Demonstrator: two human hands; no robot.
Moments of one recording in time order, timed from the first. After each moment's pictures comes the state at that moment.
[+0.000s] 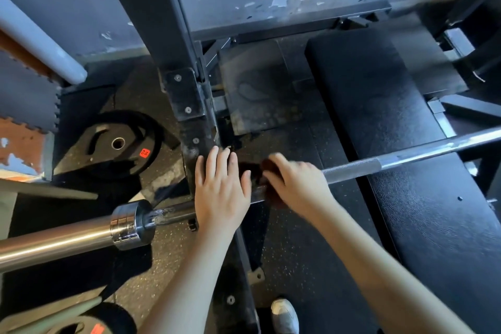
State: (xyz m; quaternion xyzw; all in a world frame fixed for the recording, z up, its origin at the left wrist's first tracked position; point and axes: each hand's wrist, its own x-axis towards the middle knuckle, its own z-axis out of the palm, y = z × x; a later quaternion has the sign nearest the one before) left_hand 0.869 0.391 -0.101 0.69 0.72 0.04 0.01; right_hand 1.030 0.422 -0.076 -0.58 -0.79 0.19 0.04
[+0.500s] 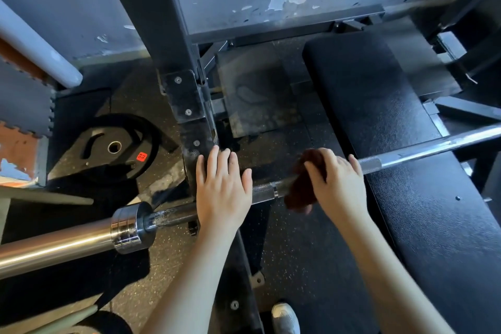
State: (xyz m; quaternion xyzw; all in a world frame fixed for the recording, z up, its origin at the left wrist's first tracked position) left_hand 0.866 0.397 -0.103 0.69 0.72 0.03 0.04; right_hand 1.064 0.409 -0.086 -0.70 -0.68 0.11 0.17
